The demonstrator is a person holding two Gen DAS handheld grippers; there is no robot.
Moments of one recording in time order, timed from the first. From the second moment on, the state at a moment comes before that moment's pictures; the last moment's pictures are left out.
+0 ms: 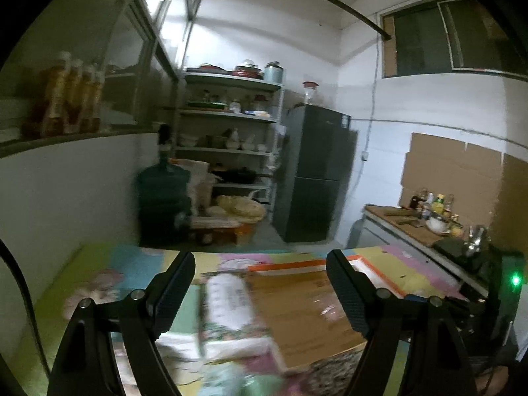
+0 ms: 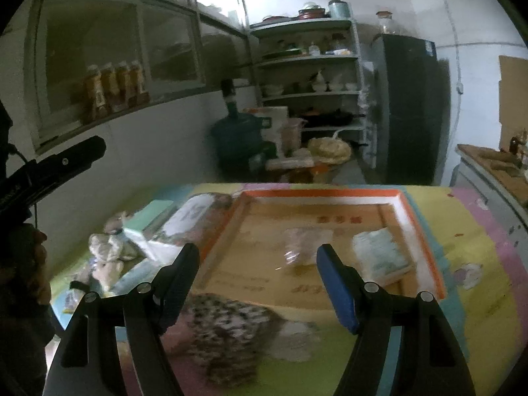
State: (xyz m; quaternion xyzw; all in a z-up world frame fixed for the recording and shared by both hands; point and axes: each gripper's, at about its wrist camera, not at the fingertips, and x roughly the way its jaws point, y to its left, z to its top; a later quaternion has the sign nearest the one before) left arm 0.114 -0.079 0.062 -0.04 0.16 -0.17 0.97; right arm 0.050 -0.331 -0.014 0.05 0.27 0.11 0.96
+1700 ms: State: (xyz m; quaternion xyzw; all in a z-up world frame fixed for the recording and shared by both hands) left arm 0.058 0.096 -0.102 -0.19 0.31 -0.09 0.93; right arm 0.011 -0.199 -0.112 0.09 0.38 0.13 0.91
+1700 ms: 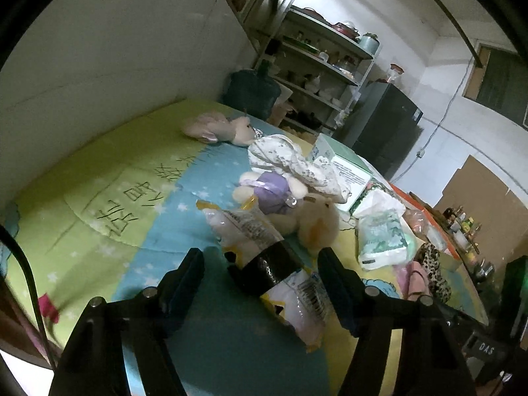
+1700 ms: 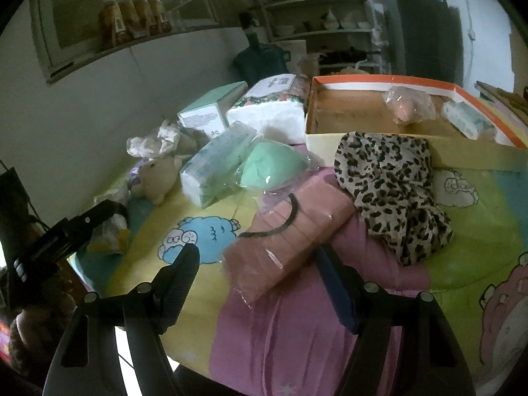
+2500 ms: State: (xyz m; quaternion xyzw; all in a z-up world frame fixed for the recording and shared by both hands) left arm 0.062 0.089 -0.105 -0.16 0.30 -0.11 0.93; right arm 0.031 -0.185 -0.114 0.06 0.37 0.08 0.92
